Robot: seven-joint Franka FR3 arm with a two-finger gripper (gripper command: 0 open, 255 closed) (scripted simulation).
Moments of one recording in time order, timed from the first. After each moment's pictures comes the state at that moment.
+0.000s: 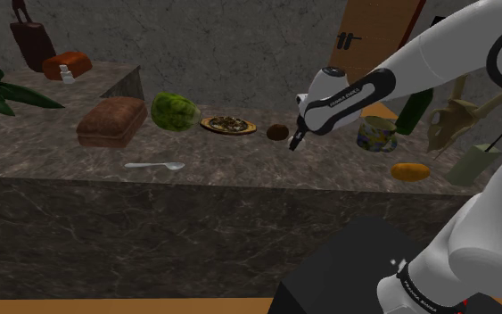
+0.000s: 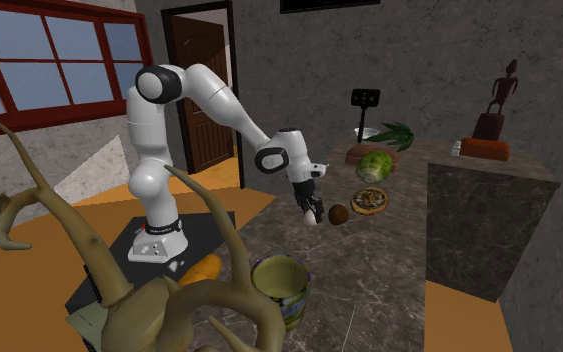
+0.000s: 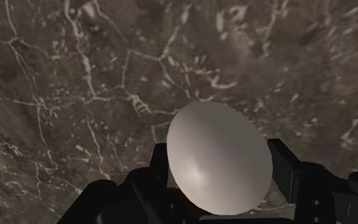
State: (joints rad) arm 0.08 0.10 -0.25 -2.33 -0.11 2.72 -0.49
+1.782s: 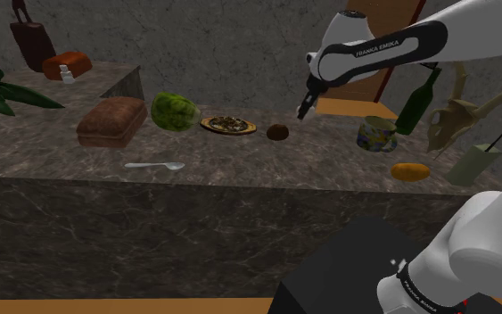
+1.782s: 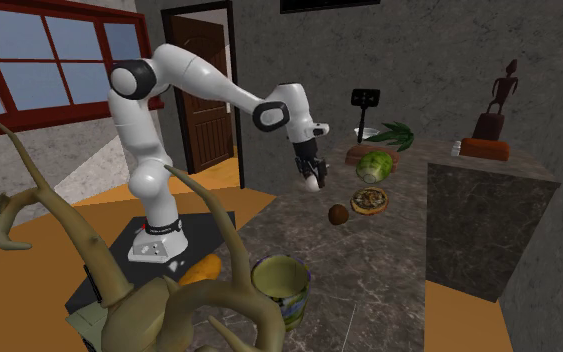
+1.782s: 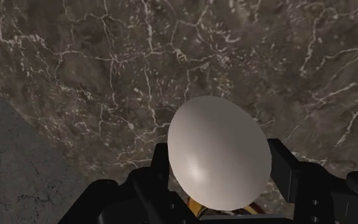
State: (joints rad) arm 0.09 -0.11 -0.24 -2.17 -0.14 2.36 -0.49
